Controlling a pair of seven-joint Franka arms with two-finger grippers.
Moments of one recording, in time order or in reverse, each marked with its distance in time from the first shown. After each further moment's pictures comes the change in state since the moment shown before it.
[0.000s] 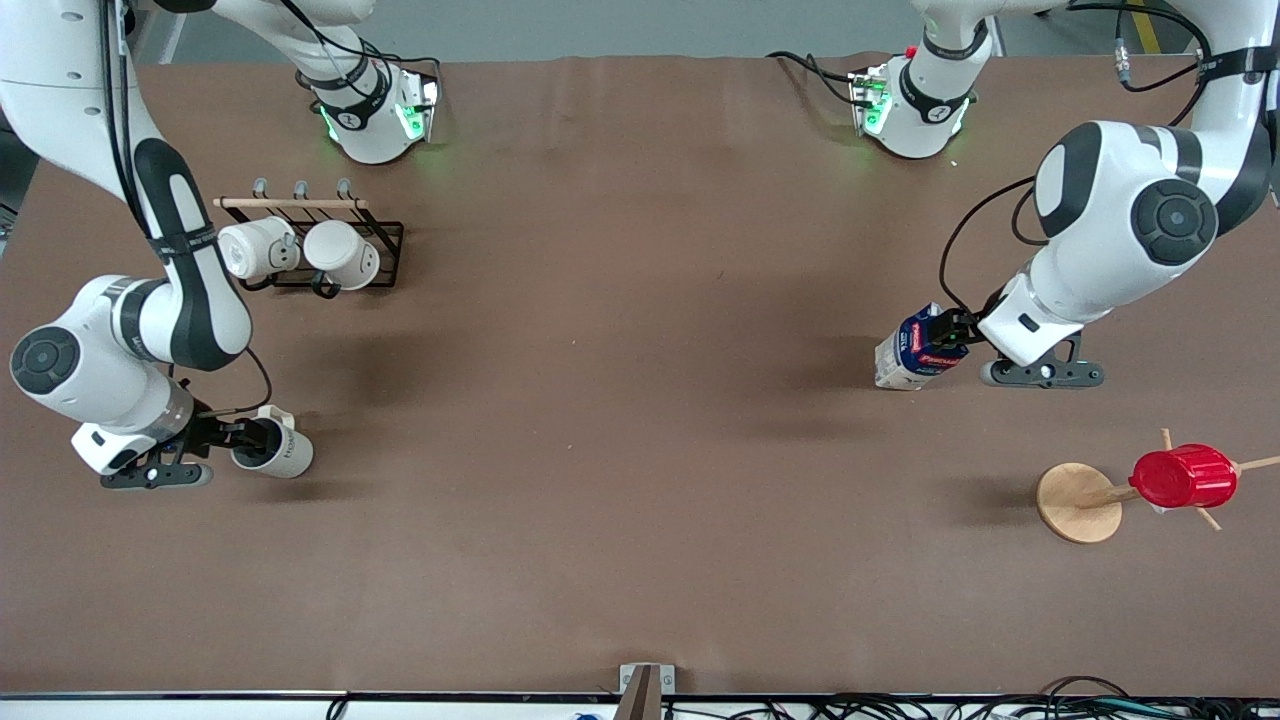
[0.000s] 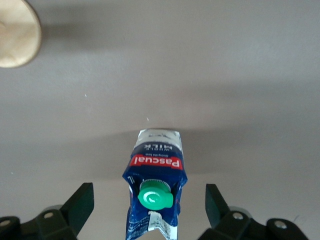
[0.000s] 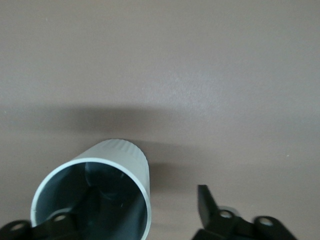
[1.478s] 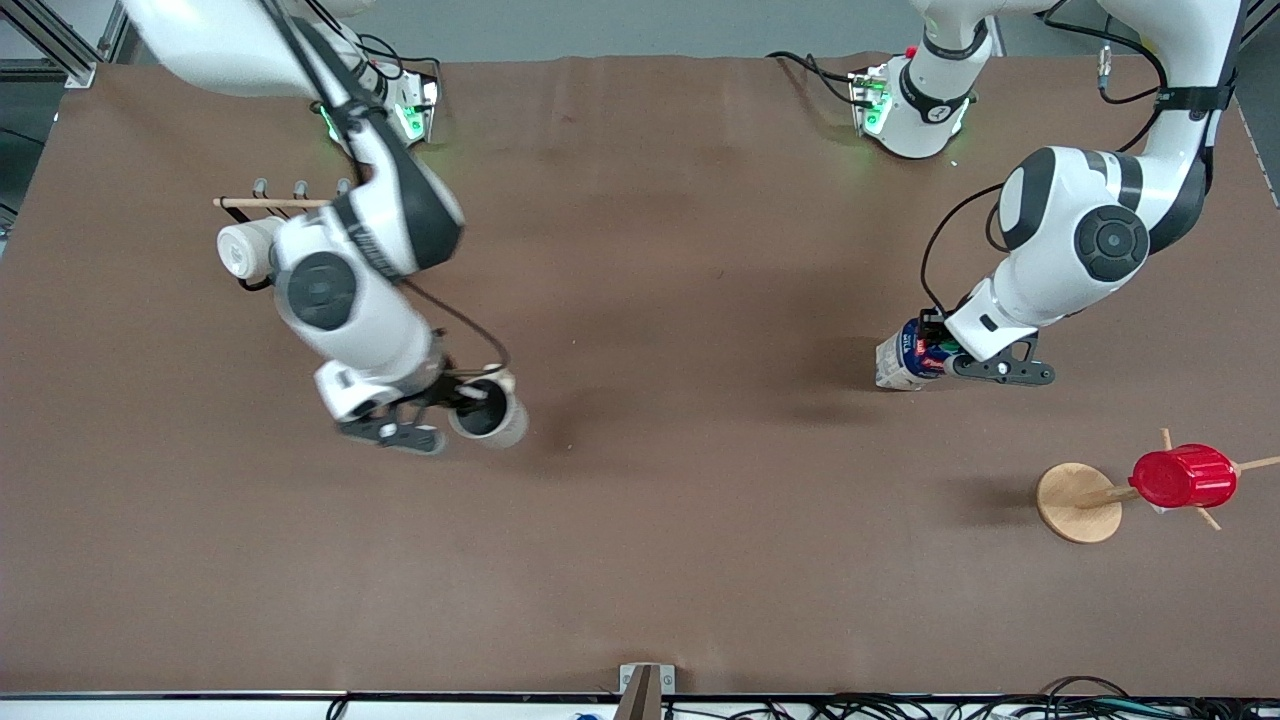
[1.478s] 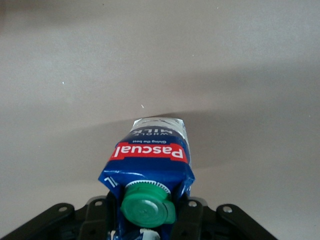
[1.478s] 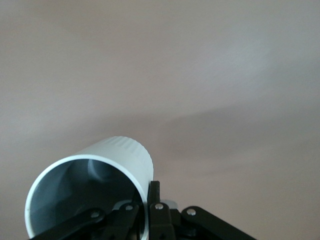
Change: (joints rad) left arm 0.001 0.019 -0.001 -0.128 0.000 0.131 0.068; right arm 0.272 -0.022 0.424 0.261 -0.149 -0.336 1.050
